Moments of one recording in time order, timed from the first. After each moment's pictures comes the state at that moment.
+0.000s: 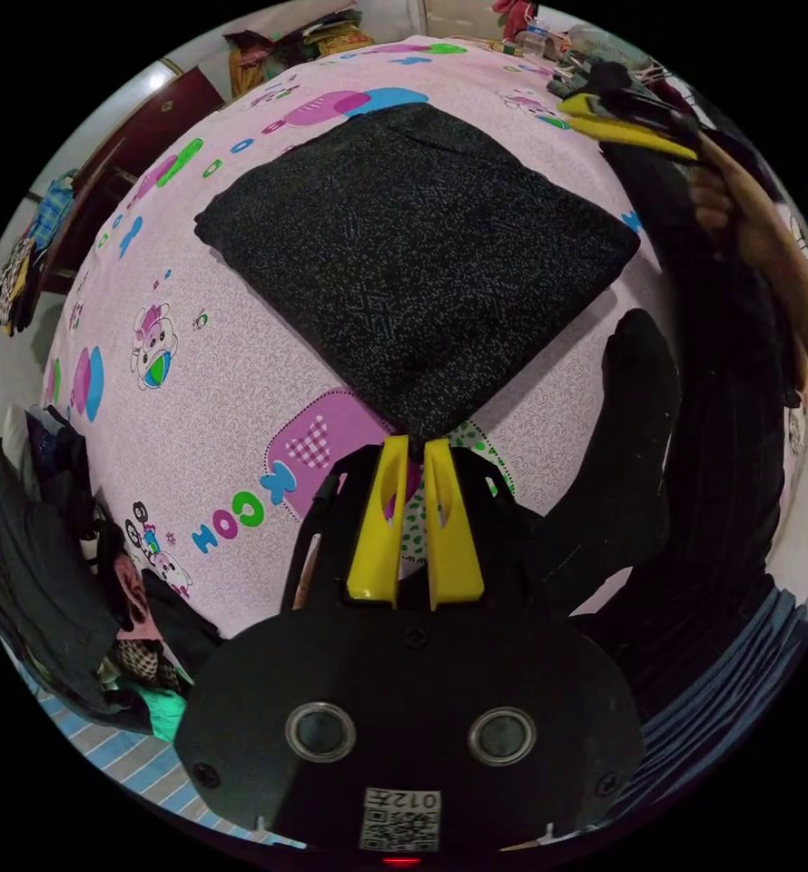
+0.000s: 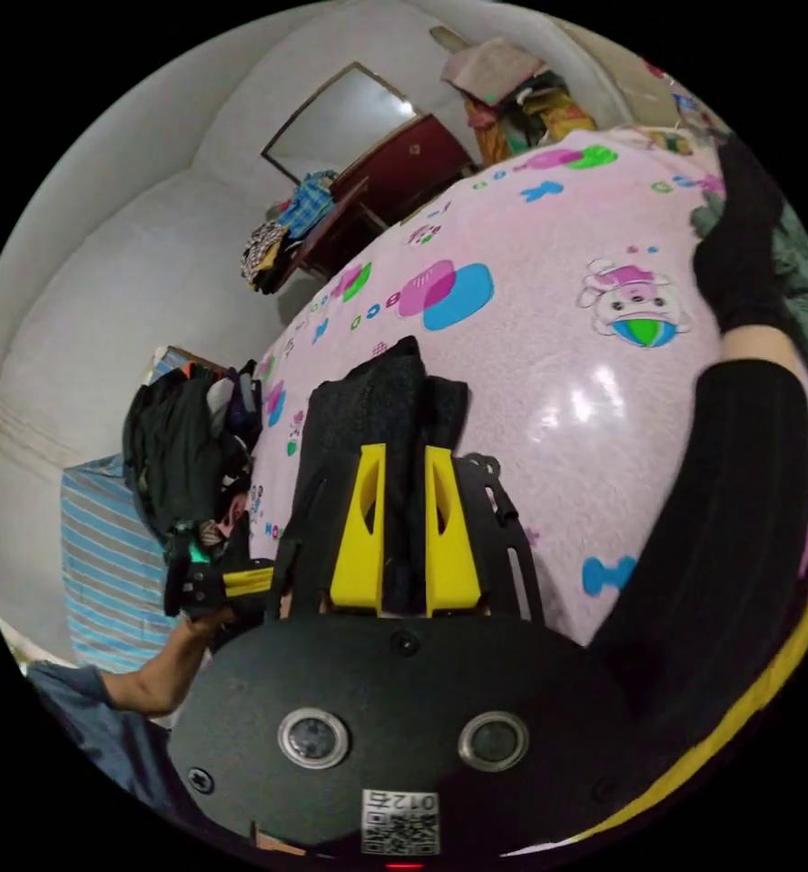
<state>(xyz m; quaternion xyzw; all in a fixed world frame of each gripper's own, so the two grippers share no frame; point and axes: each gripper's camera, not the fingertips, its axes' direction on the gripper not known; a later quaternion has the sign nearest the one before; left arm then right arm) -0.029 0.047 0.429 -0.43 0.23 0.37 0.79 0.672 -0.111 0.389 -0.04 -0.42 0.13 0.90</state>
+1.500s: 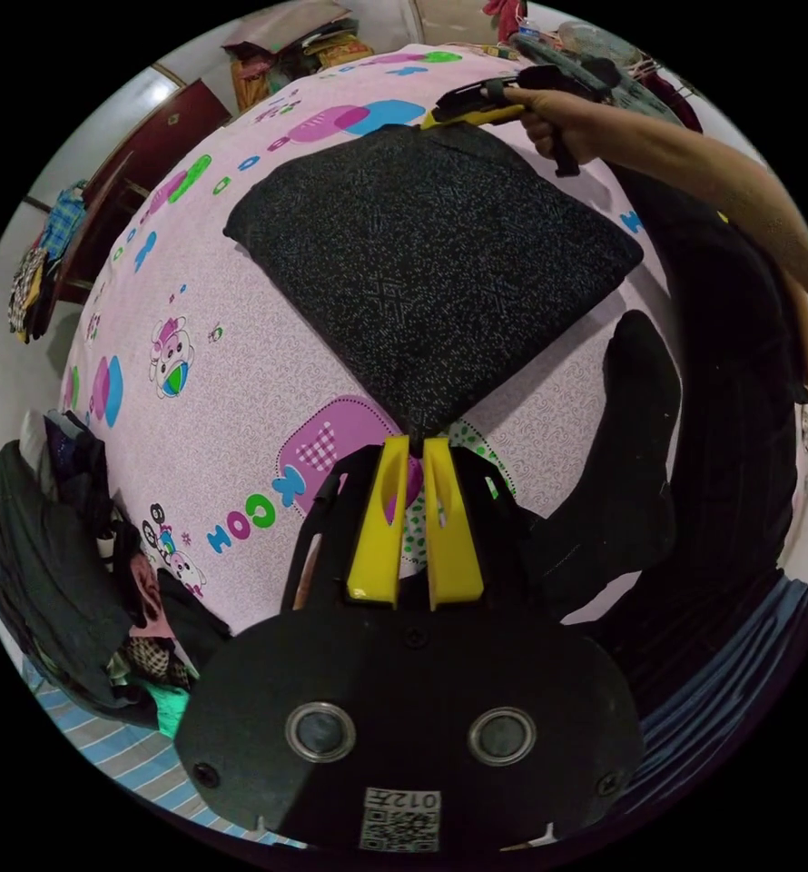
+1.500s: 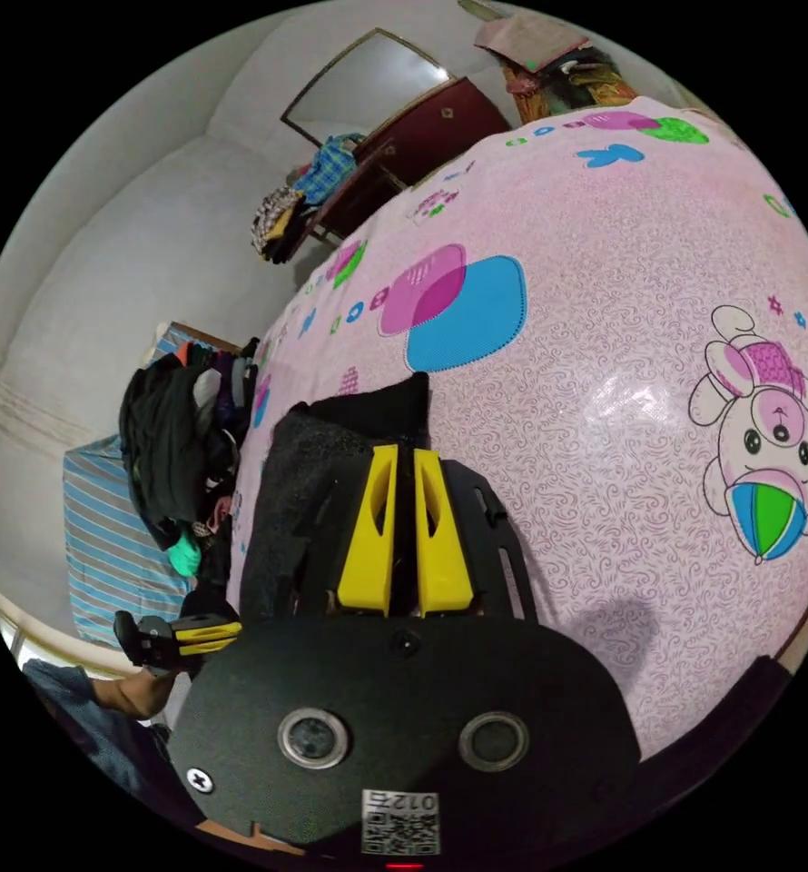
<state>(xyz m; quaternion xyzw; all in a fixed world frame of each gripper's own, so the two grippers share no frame) -0.097 0.038 0.435 -0.40 0.20 0.38 0.80 0.618 -0.171 0.470 -0.07 -0.43 0.07 0.90</state>
